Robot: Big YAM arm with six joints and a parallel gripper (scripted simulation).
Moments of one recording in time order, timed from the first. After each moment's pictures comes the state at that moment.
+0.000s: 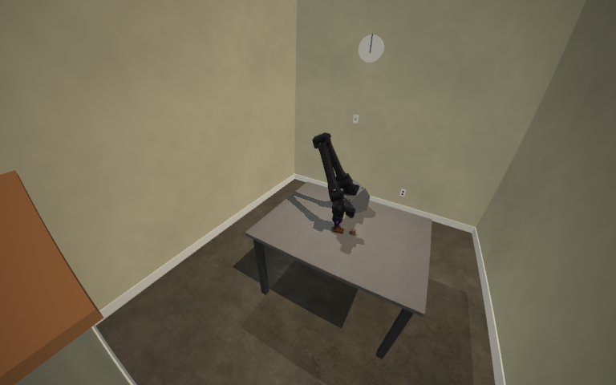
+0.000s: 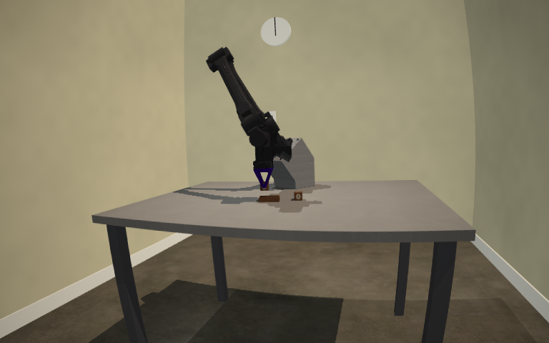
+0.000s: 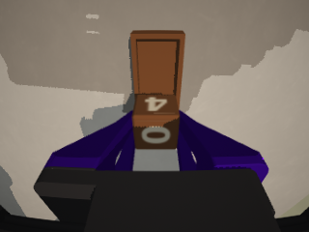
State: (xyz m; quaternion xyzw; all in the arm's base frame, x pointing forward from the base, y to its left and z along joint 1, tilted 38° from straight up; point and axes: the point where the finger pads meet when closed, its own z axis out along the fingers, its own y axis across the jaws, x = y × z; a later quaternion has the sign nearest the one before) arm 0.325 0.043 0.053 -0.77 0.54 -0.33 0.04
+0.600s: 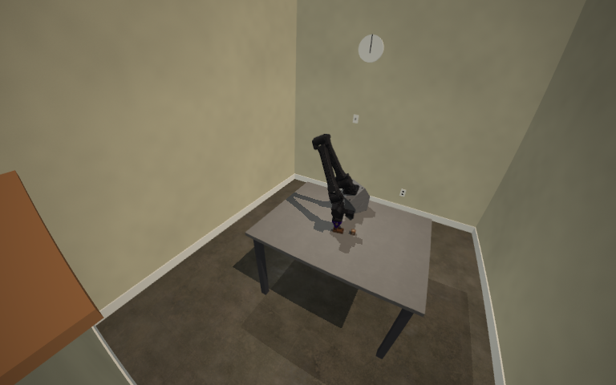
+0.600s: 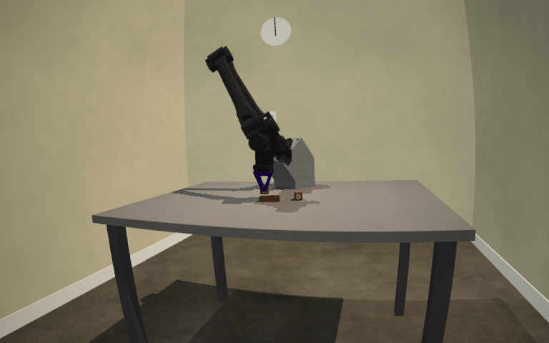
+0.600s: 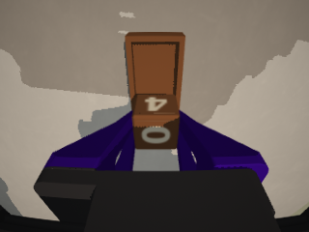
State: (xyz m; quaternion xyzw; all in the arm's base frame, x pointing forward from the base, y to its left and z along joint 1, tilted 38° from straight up) arm 0.334 0.040 0.044 -0.77 0.54 -0.33 0.04
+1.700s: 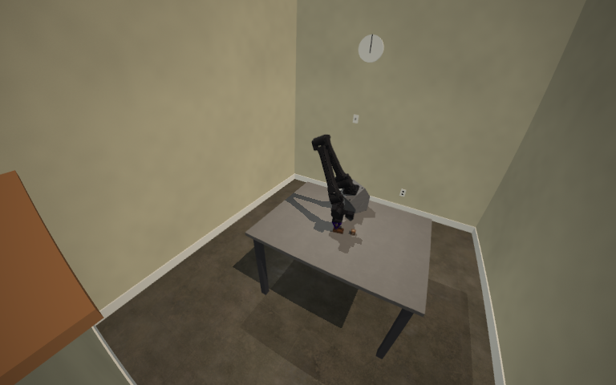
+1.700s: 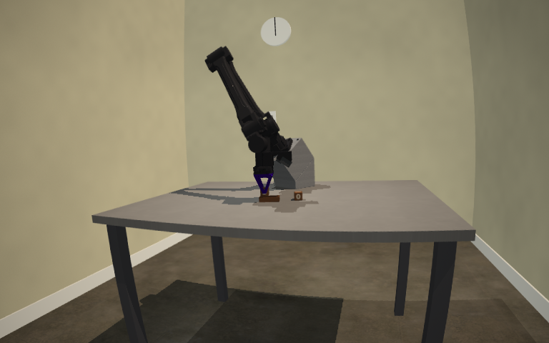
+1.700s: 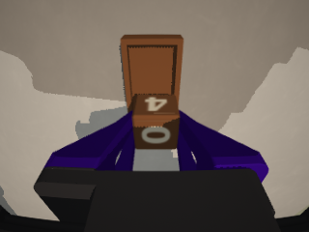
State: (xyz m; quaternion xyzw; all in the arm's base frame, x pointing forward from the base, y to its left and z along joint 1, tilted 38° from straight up) arm 0.339 0.039 0.039 -0.77 0.54 -0.33 0.04
